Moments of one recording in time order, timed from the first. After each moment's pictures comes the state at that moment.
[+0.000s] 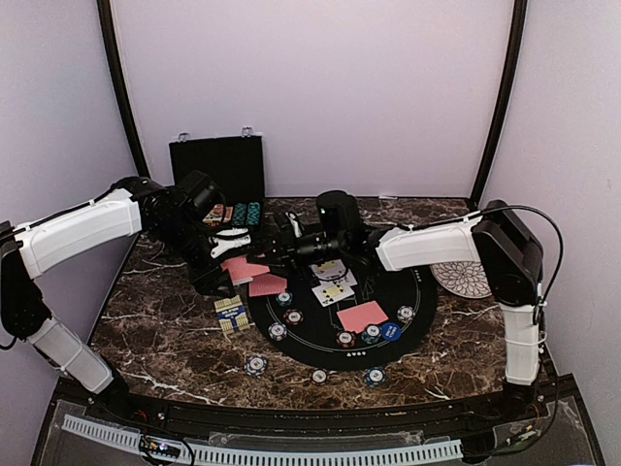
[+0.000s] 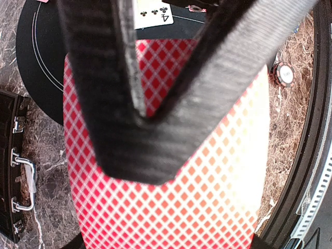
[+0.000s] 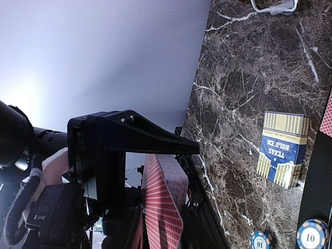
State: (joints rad) left arm -0.62 1.49 1.31 -1.04 0.22 0.56; right arm 0.90 2.07 1.44 0.37 -0.76 1.22
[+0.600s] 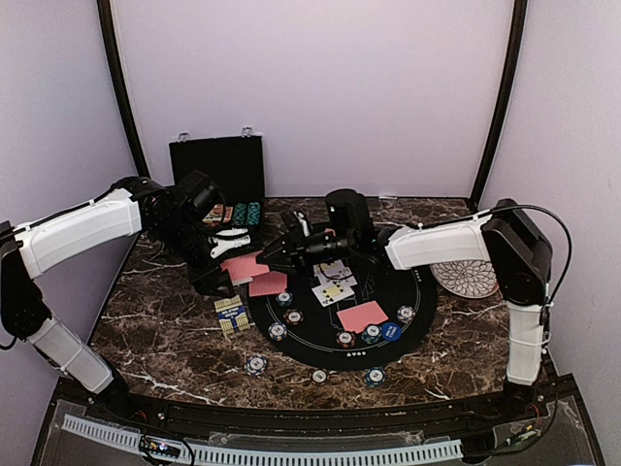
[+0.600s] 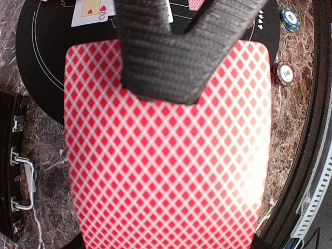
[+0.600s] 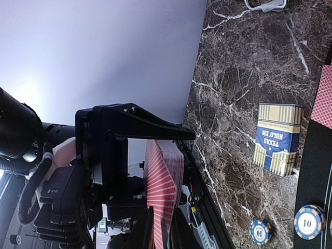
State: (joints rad) left arm -0.62 1.49 1.31 -1.04 0.22 0.56; right arm 0.88 2.02 1.38 0.37 -0.78 1.22
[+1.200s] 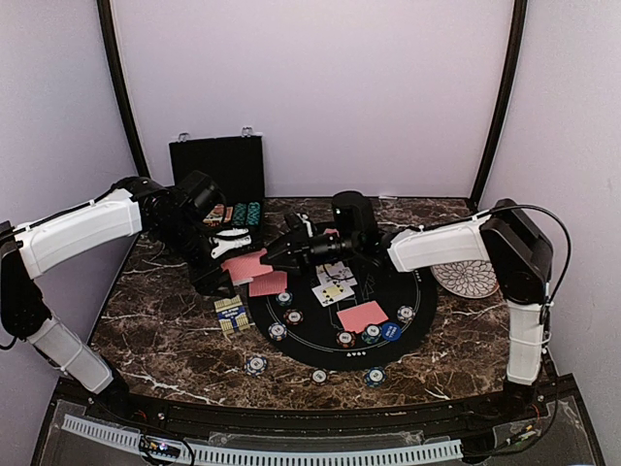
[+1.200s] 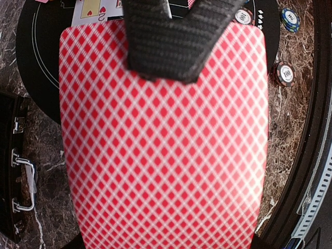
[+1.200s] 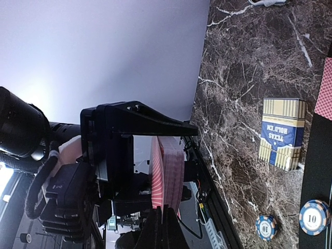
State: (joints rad) left arm -0.62 1.49 1.31 -1.04 0.21 0.56; right arm 0.86 2.02 1.34 0.45 -0.82 1.29
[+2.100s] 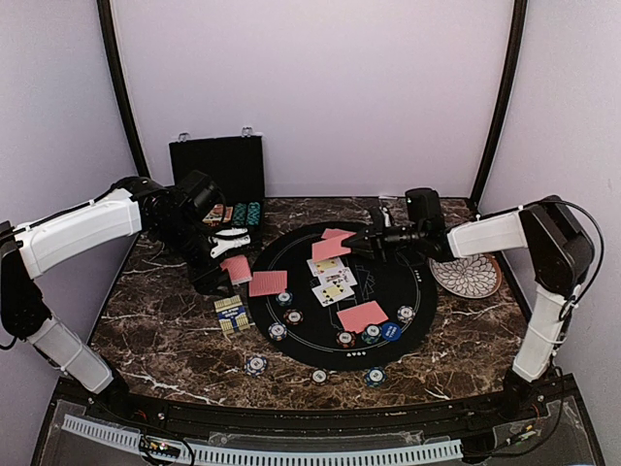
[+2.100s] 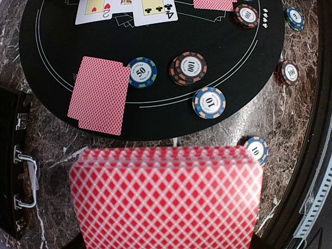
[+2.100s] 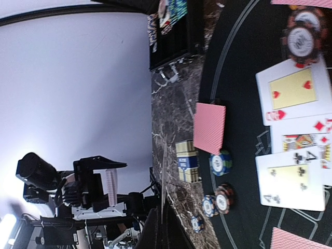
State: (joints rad) left arm -0.62 1.49 1.31 -1.04 0.20 0.56; right arm 0.50 1.84 1.06 0.35 -0.84 1.16
